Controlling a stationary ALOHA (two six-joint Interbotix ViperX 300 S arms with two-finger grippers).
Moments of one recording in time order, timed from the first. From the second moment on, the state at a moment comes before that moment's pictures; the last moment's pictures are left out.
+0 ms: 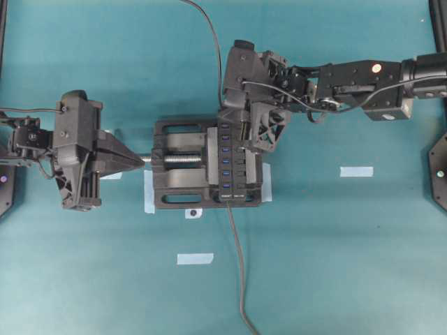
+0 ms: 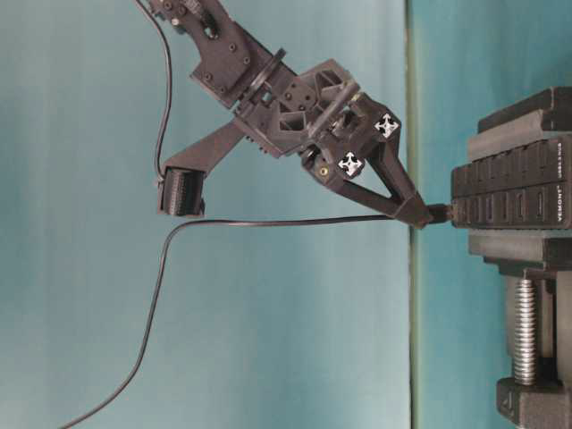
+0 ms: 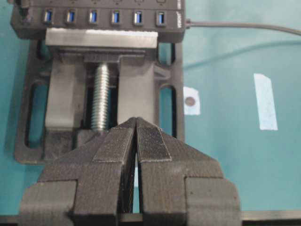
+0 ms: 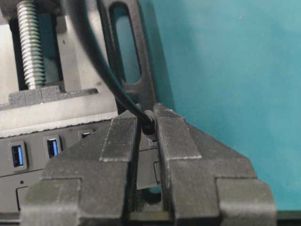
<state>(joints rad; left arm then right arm) 0.00 -0.47 1.00 0.01 0.08 -0.03 -0.22 0.10 0.54 -0.01 0.17 -0.04</state>
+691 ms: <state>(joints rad) 0.00 -0.46 1.00 0.01 0.08 -0.03 -0.20 -0.02 0.53 -0.01 0.24 -0.04</state>
